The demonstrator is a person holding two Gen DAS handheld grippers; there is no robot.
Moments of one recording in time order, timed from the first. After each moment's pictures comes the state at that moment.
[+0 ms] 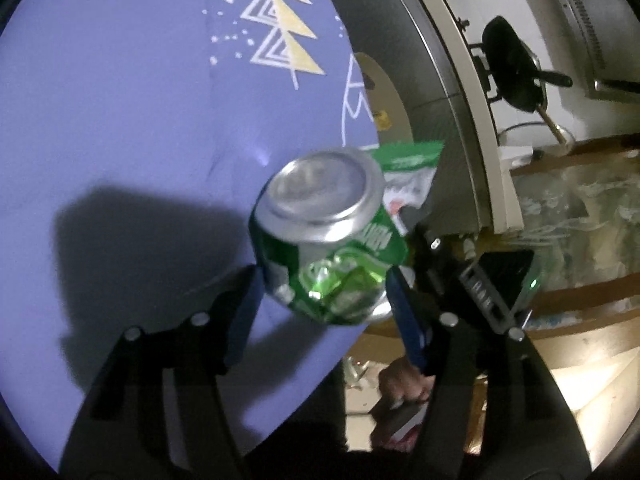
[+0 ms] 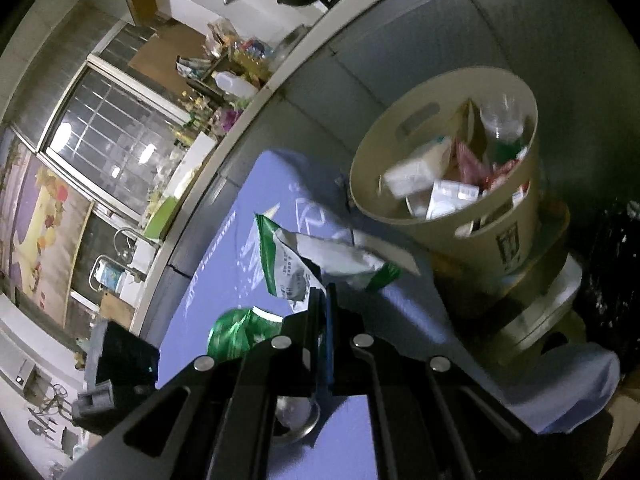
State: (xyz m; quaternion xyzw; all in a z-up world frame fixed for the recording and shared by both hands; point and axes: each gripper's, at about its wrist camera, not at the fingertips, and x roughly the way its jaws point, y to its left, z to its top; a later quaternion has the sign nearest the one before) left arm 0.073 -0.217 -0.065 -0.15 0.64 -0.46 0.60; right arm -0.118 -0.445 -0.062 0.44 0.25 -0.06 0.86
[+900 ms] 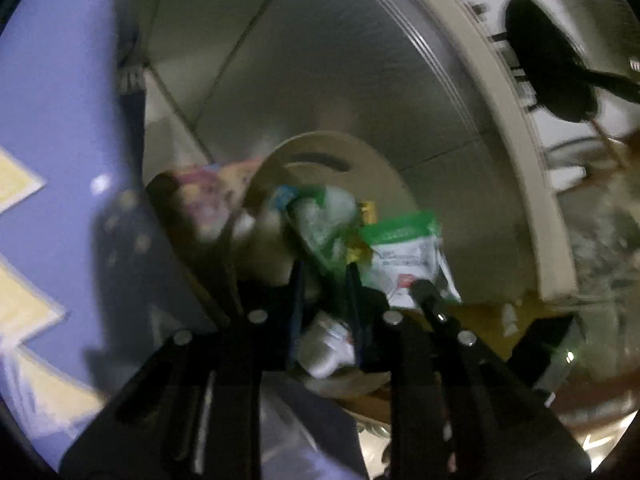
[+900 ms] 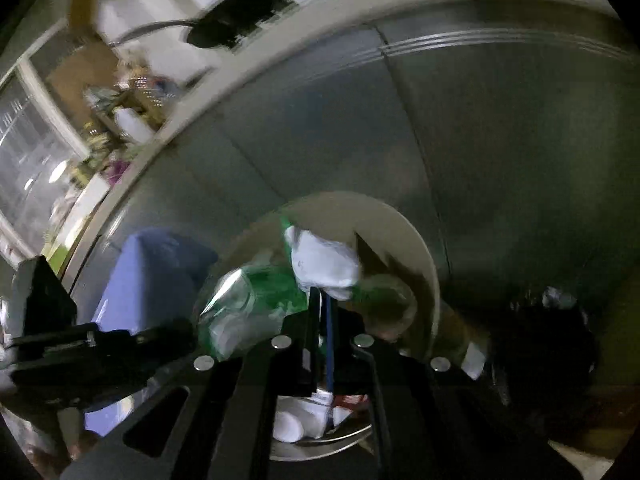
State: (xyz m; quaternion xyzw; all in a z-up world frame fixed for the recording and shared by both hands) left arm 0.152 -0.442 -0.062 -0.06 0.60 -0.45 0.66; right arm -0.066 -0.581 -0.074 0.40 0.26 -0.26 0.84
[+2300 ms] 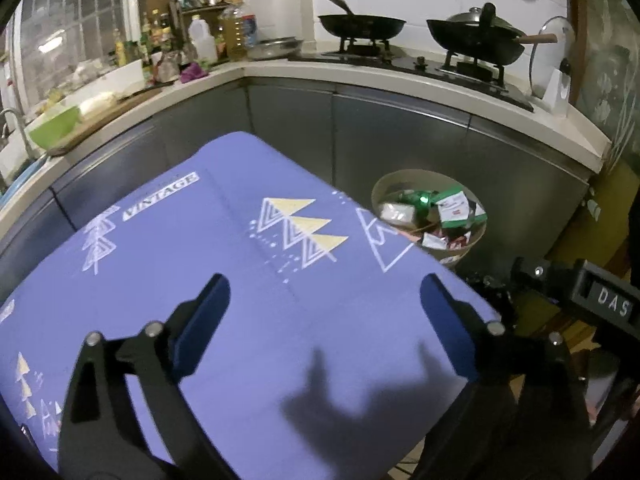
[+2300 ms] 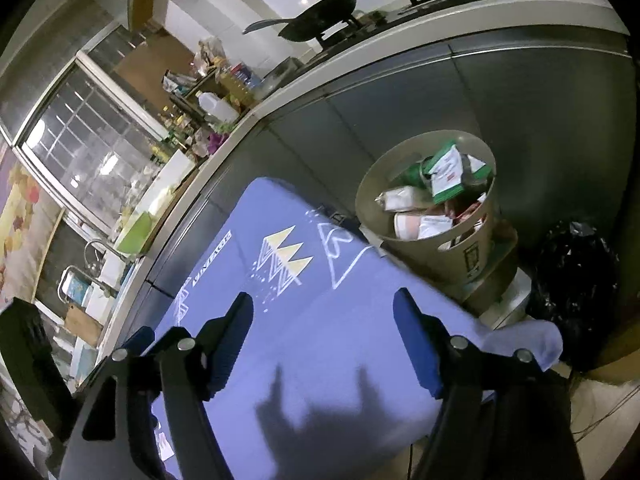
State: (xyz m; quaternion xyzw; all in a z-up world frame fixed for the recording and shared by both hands) left arm -0.008 -0.211 0.074 0.16 0.32 -0.37 0.86; right arm -0.151 -0.382 0.030 0.40 0.24 -0.16 0.87
